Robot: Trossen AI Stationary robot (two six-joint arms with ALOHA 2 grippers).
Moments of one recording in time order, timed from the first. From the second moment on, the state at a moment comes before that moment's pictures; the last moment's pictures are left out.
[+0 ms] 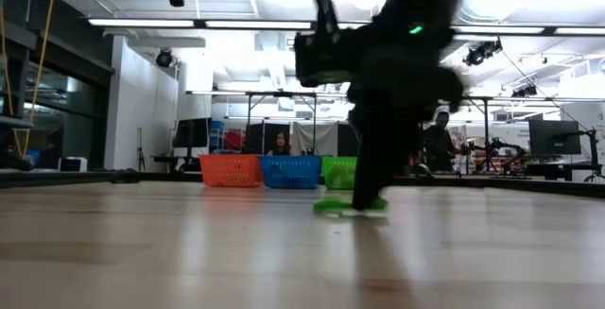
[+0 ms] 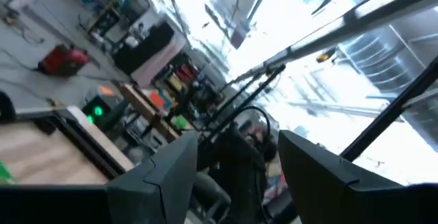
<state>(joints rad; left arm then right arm) 0.17 0.77 0.58 0.47 -0.04 -0.82 0.34 2.07 1.43 -0.65 0.17 0.44</state>
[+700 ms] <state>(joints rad) 0.21 0.65 0.58 0.50 -0.04 -0.81 -0.20 2.06 1.66 -0.25 0.18 0.14</state>
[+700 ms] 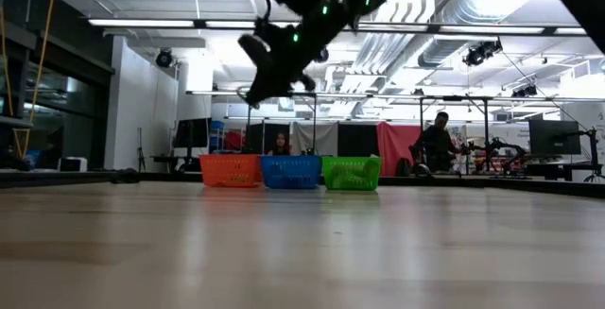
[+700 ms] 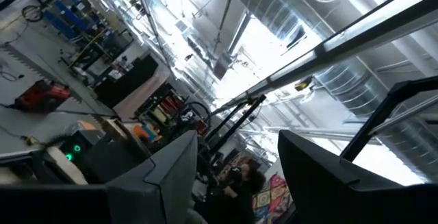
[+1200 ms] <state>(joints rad) 0.21 0.67 0.58 0.43 -0.05 -0.82 -0.30 2.22 1.66 0.02 0.04 0.50</state>
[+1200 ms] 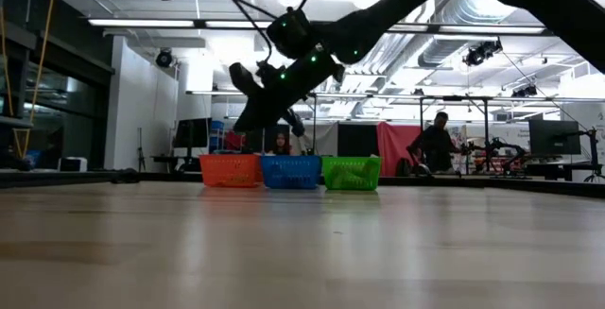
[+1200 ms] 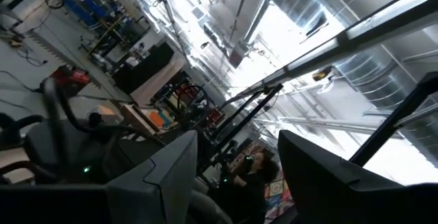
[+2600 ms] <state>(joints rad) -0.29 1.39 1.11 -1.18 0.01 -0.36 -0.46 1.50 1.42 -0.74 0.07 0.15</state>
